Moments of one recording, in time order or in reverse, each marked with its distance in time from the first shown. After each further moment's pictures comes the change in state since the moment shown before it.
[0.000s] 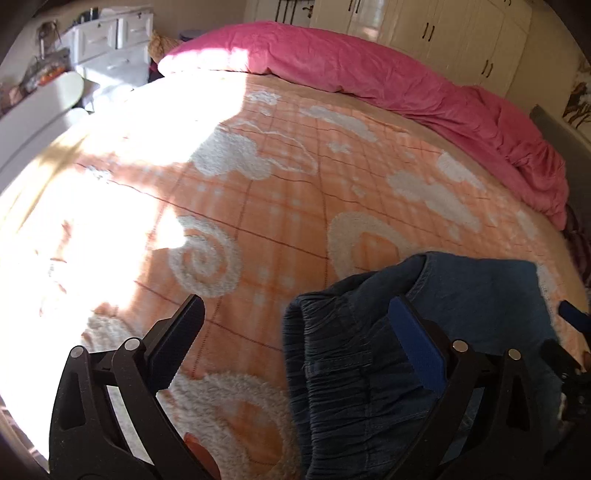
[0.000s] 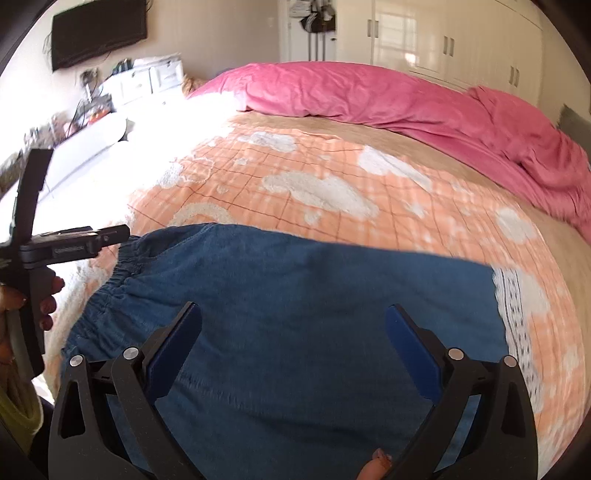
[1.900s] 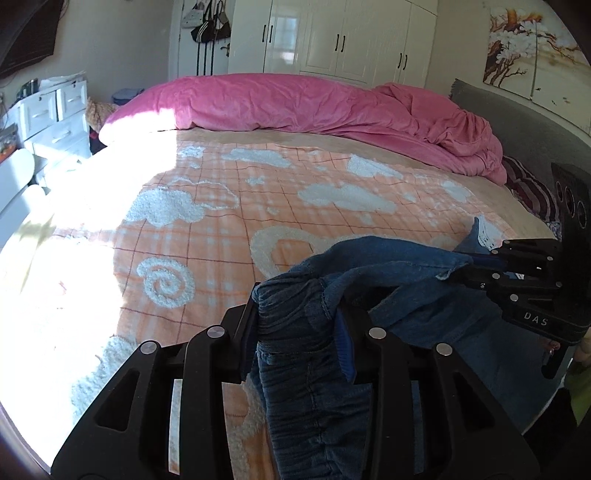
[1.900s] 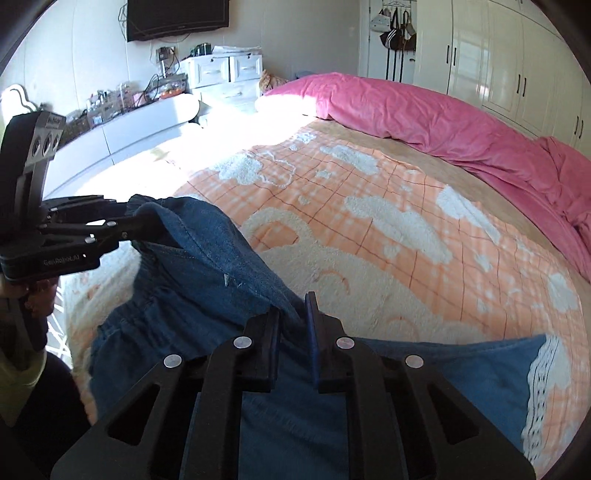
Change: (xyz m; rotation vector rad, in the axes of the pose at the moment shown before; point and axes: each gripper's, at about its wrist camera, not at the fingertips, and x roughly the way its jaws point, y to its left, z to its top) left arm -0.073 -0.043 -0.037 0.282 -0.146 -0.121; right arm -0.030 0.035 -0.002 -0.168 -0.073 0.195
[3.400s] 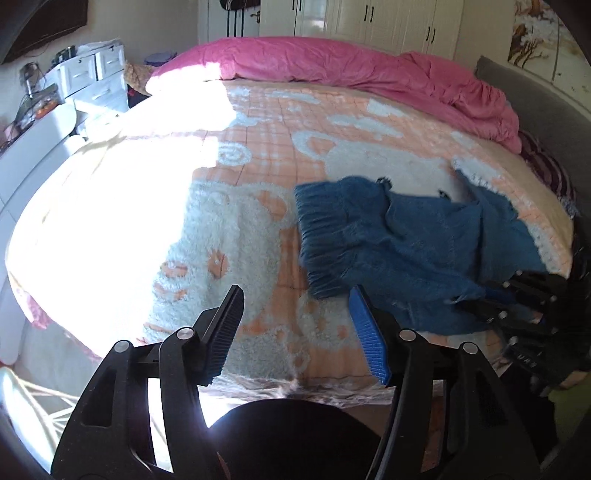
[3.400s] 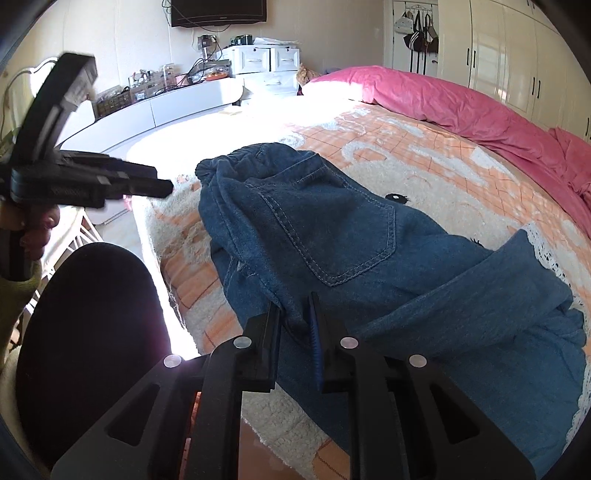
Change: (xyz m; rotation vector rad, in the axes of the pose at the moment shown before) left arm -0.112 0.001 -0.105 -0.083 0.132 0.081; right arm -0.047 0.114 -0.130 -0.044 0.009 0.076
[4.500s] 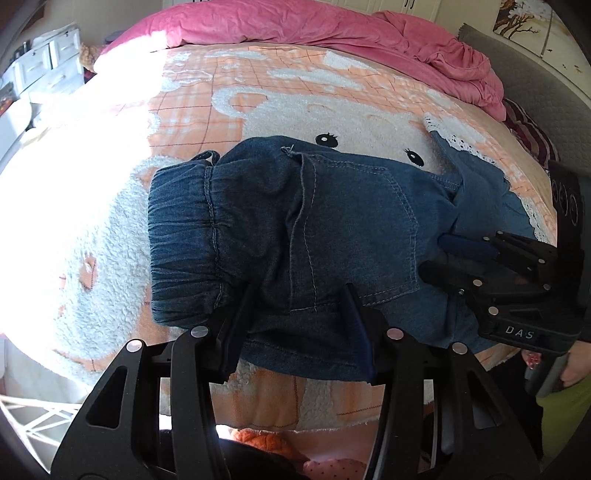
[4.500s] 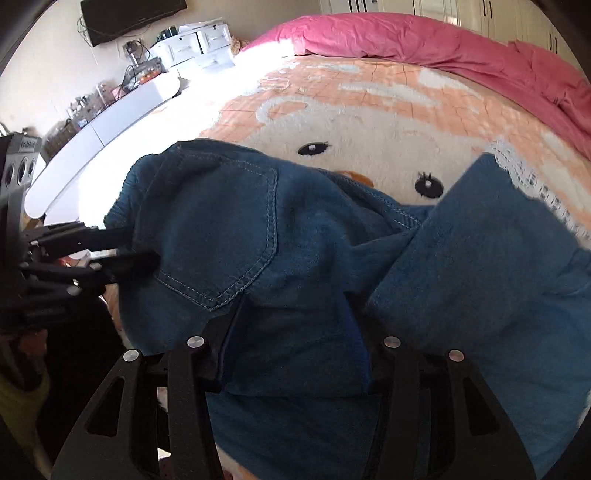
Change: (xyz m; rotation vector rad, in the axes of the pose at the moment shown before) left arm 0.086 -0.067 0.005 0.052 0.172 -0.073; right arm 0.027 -0.079 -0.001 0.246 0.118 -0.025
